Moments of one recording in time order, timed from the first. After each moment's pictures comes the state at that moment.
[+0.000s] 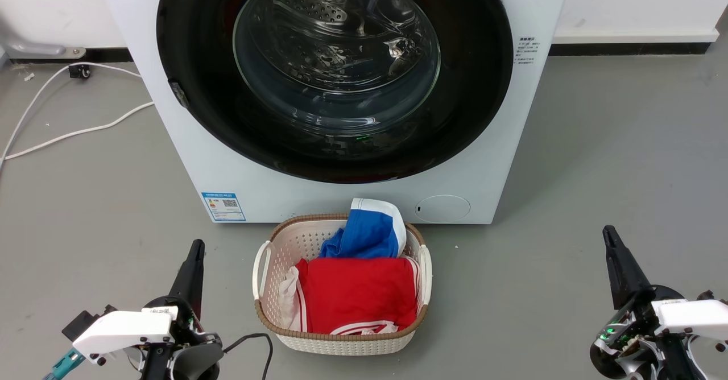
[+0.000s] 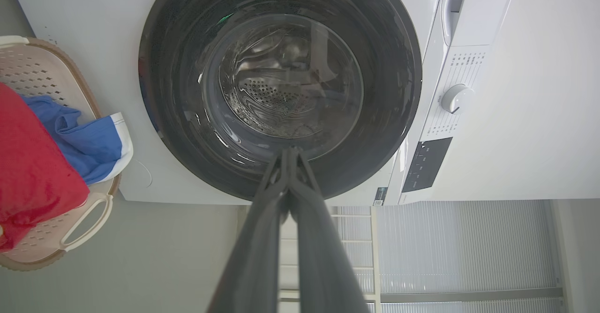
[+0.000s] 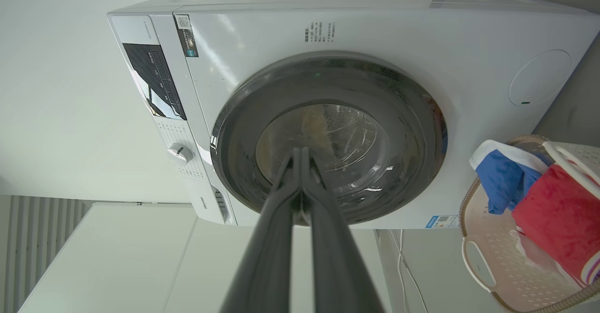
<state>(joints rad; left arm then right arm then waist) -0.11 0.06 0.11 0.24 -1.61 -0.13 0.11 -0.10 -0.06 -0.10 0.24 1.62 0.13 0.11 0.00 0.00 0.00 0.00</state>
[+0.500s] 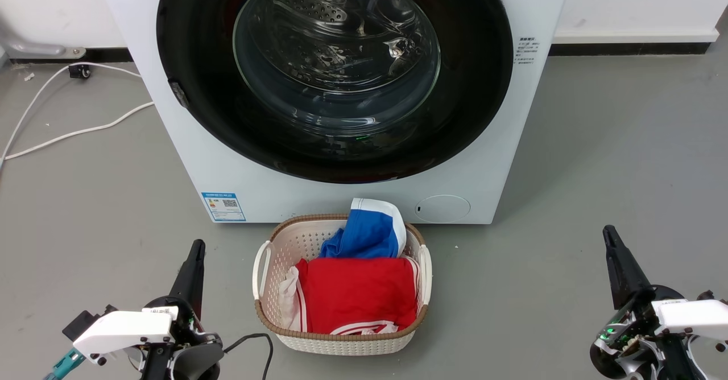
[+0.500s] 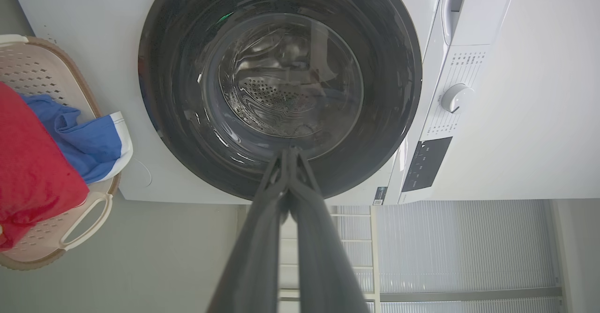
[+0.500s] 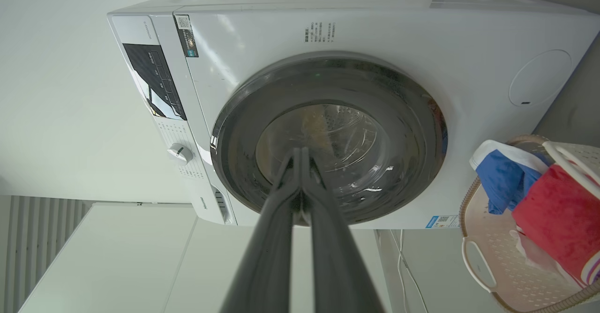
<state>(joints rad) -0.11 0.05 0.11 0.24 -1.61 -0.13 0.11 -0.10 -0.06 -0.11 0.24 1.62 0.13 0.11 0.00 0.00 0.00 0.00</state>
